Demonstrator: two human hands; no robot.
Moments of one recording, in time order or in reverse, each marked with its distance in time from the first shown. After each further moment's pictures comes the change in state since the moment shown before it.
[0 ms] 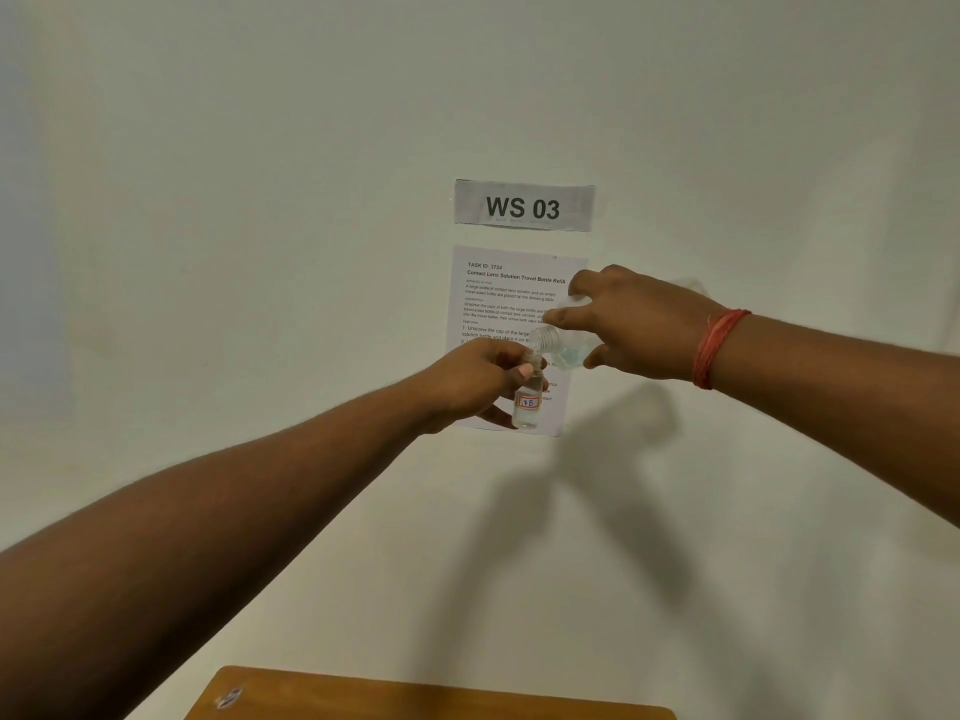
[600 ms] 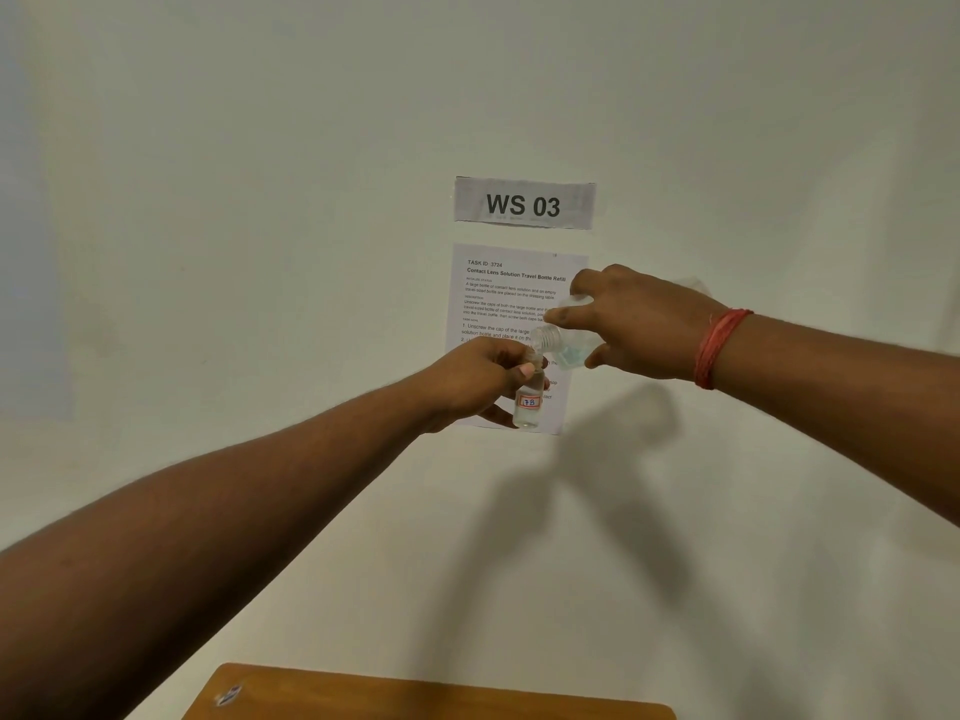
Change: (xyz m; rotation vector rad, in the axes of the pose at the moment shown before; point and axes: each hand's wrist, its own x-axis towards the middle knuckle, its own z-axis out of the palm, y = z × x) left_hand -0.001 -0.001 0.001 0.002 0.004 0.005; right_hand -0.002 -0.001 0.001 -0.002 0.005 0.005
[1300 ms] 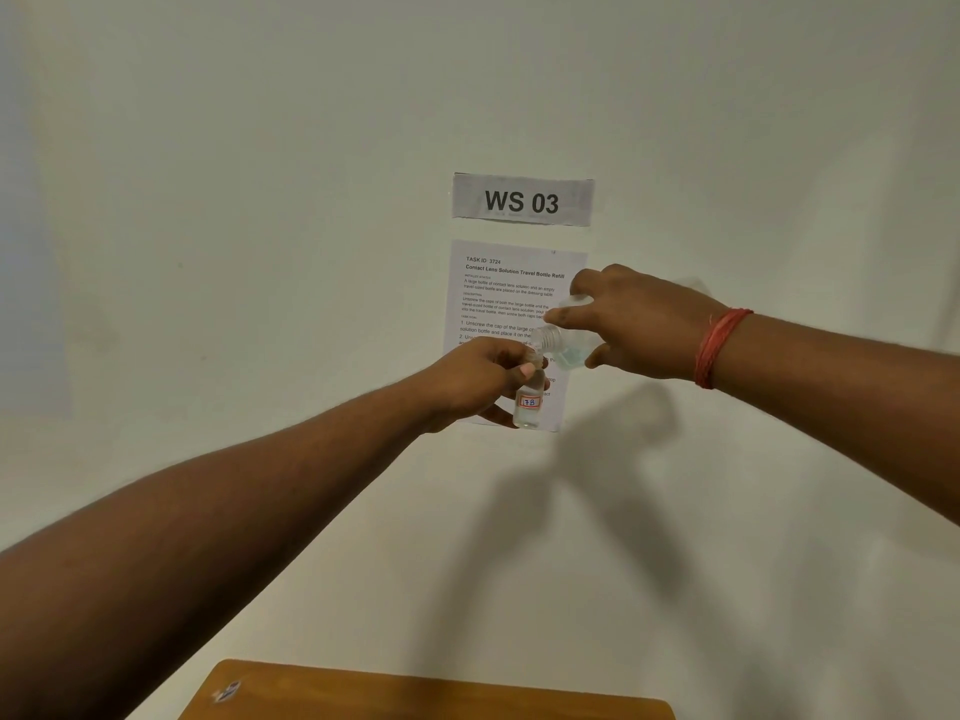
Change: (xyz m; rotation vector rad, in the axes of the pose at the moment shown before) left_hand 0.001 -0.003 0.002 -0.002 -0.007 0.000; right_hand 0.000 0.001 0.004 0.003 -0.006 -0.006
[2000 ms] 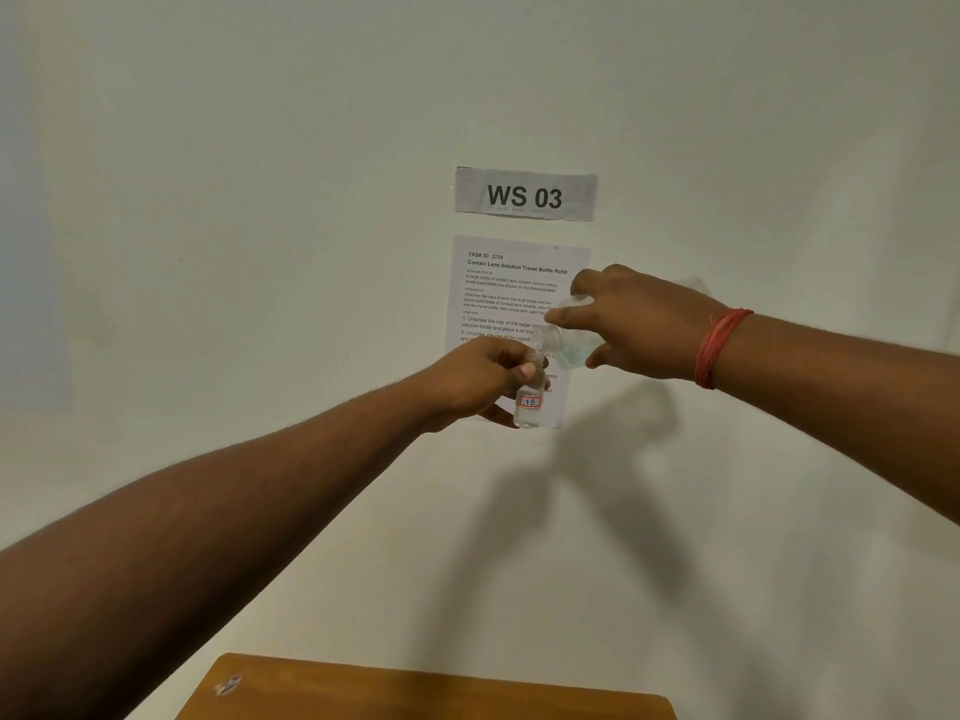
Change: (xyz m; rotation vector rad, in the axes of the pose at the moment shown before) left_hand -0.001 -0.004 0.001 -0.021 -0.001 -0.004; right_hand 0.005 0.005 0.015 0.015 0.022 -0.022
